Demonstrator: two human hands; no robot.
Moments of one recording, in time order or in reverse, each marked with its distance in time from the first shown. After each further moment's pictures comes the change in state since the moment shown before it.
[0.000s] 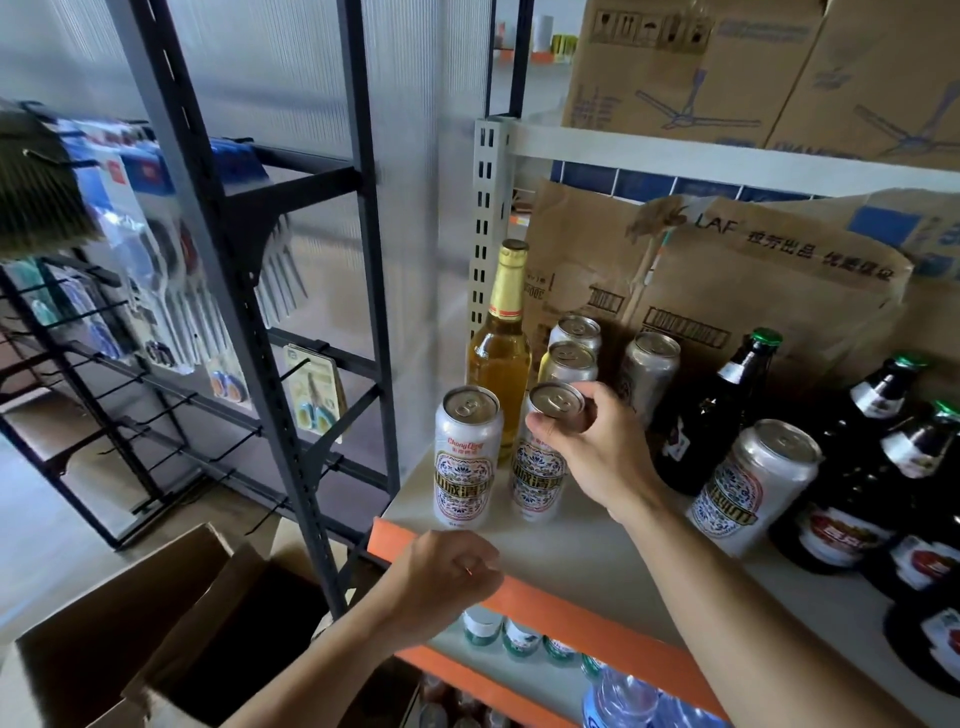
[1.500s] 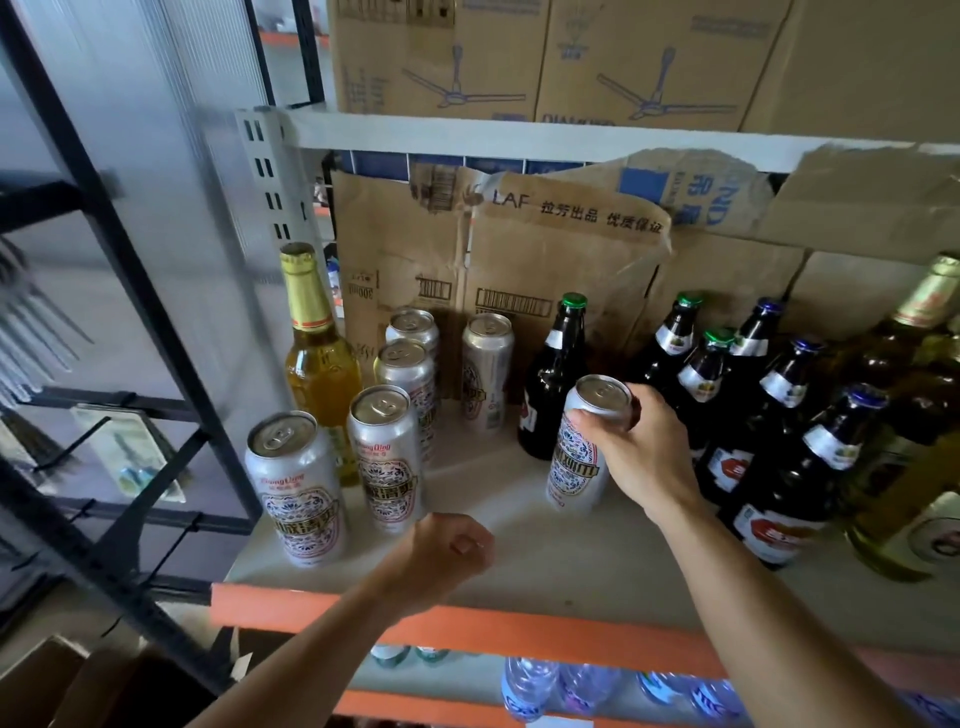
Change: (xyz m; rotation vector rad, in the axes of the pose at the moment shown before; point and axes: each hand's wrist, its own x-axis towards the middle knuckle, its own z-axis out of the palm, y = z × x) left_hand 0.082 0.043 0.096 0.014 -0.261 0.055; right_hand -0.022 0.091 -0.139 -0.027 0.391 0.195
